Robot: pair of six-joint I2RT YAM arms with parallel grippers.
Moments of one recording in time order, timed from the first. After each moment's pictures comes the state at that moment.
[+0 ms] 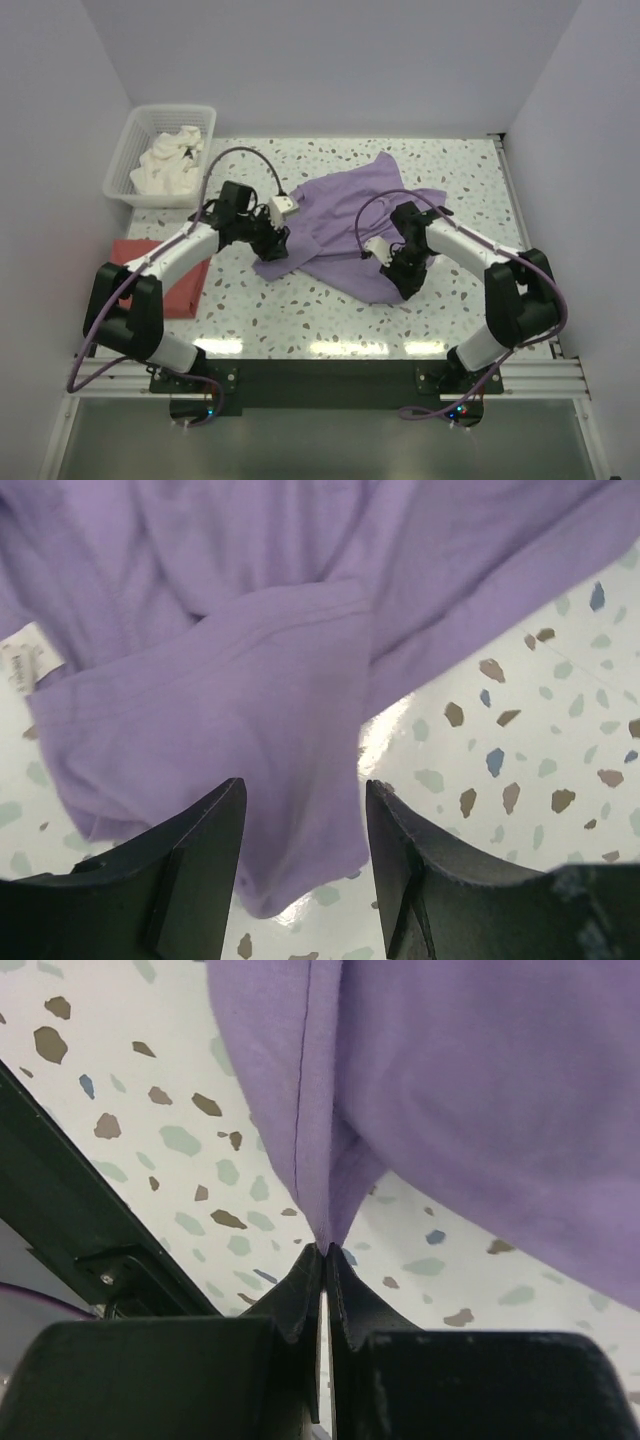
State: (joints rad) left arm -0.29 1.50 0.97 -0.41 0.61 0.45; right arm 0.43 1.59 1.00 -1.05 -0.28 -0.71
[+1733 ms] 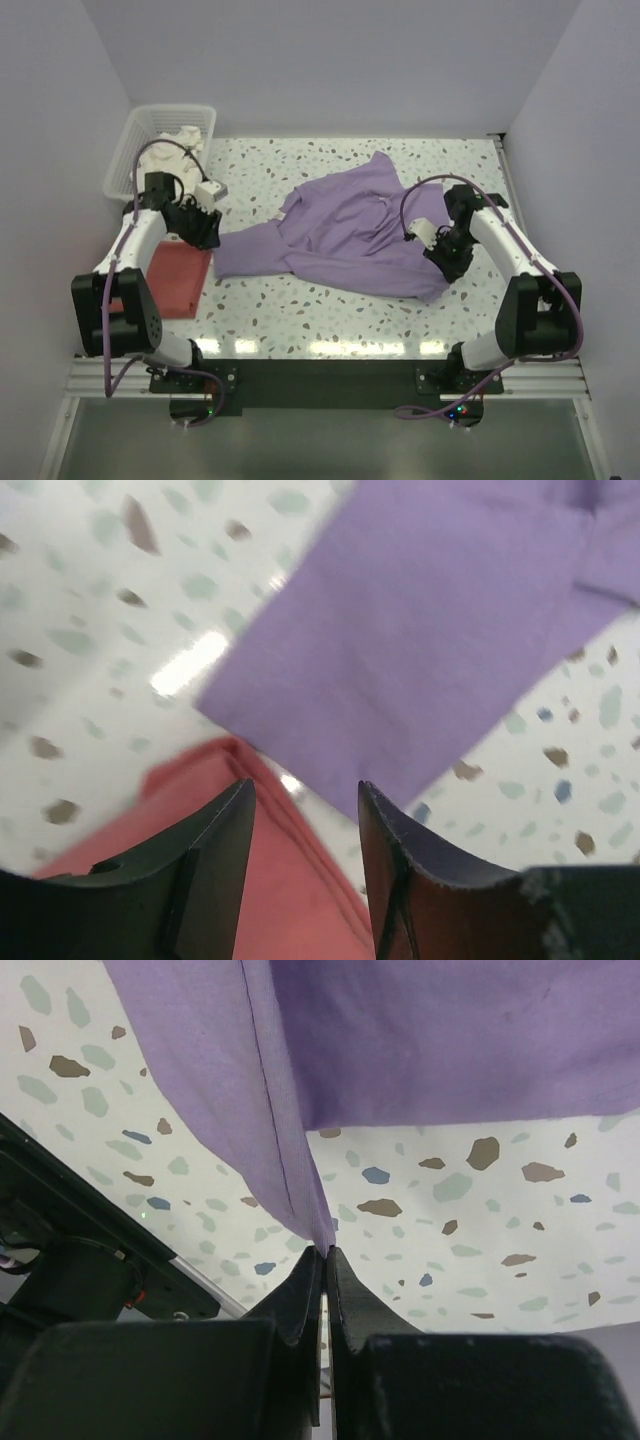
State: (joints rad) left arm 0.15 1.46 1.00 -0.70 0.49 0.63; right arm 0.07 1.48 1.11 -1.21 -0.12 -0.94
